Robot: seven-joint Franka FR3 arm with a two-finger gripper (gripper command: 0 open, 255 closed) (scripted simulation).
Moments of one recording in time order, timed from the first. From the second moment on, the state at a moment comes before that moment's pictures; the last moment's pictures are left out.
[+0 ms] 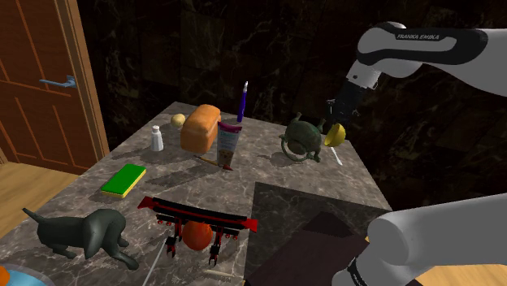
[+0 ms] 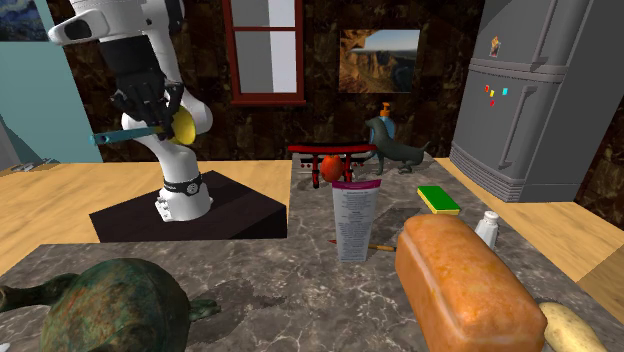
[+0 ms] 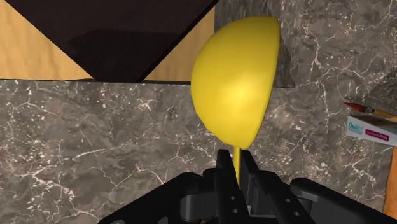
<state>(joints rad) -0.44 -0.53 -0.08 -2.26 0.14 1.70 0.32</state>
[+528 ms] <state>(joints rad) -0.51 -0.45 -0.24 -2.17 0.07 1.68 0.12</state>
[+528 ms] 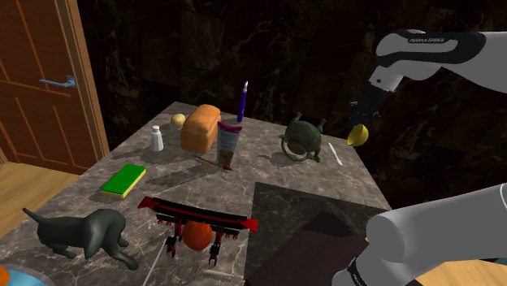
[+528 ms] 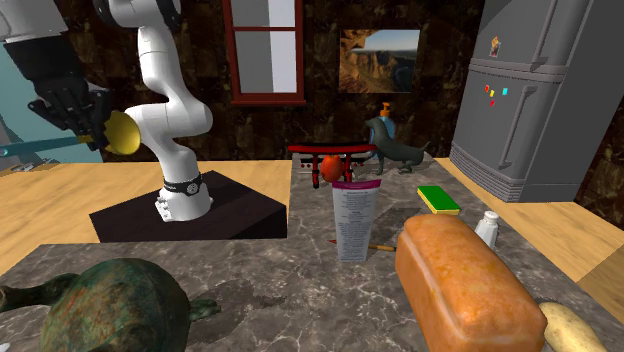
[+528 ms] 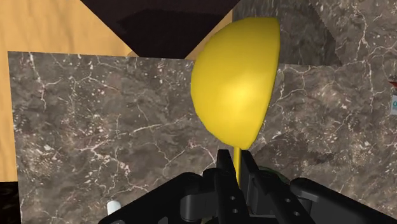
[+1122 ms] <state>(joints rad) -0.53 -0.42 -0.29 -2.23 0.04 1.75 0.04</state>
